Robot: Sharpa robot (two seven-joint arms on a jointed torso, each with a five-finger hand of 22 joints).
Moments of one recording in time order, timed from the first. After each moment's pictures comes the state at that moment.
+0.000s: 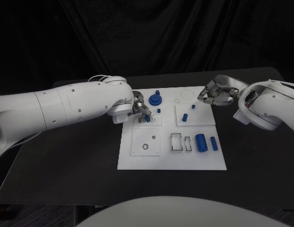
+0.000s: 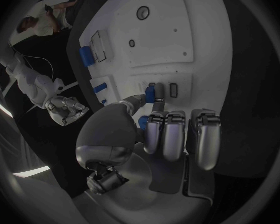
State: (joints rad) left arm 1.34 -0.54 -0.21 1.28 -0.88 0.11 -0.61; left_hand 1.05 0.01 0.38 0.10 0.45 1.07 0.04 0.20 0.77 1.46 -0.03 1.57 1.31 1.47 -0.07 1.56 1.31 0.01 1.47 -0.03 1.57 1.31; right arm 1.39 -0.89 -0.25 1.51 -1.10 -0.27 -0.10; right_hand 1.50 -0.04 0.26 0.26 0.37 1.03 0.11 0.14 0.23 1.47 0.03 1.55 1.31 1.47 -0.04 1.52 1.31 0.05 1.45 0.08 1.31 1.31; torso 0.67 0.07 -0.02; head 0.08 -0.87
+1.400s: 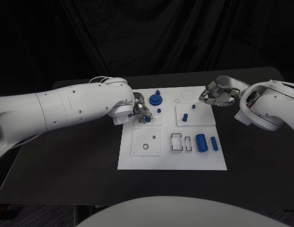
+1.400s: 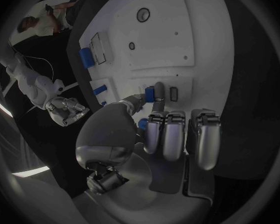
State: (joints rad) left arm 1.34 -0.54 -0.21 1.28 -0.88 0.11 -0.61; left_hand 1.05 0.01 0.39 0.10 0.45 1.08 0.04 0.20 0.77 1.46 -0.03 1.57 1.31 1.47 -0.07 1.56 1.31 0.01 1.47 -0.03 1.57 1.31; right arm 1.39 -0.89 -0.25 1.51 -1.10 -0.26 -0.11; right_hand 1.50 -0.04 0.26 0.26 0.37 1.03 0.11 0.14 0.23 1.47 0.03 1.55 1.31 1.47 -0.04 1.52 1.31 0.05 1.45 0.08 1.31 1.31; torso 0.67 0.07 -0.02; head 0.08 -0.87
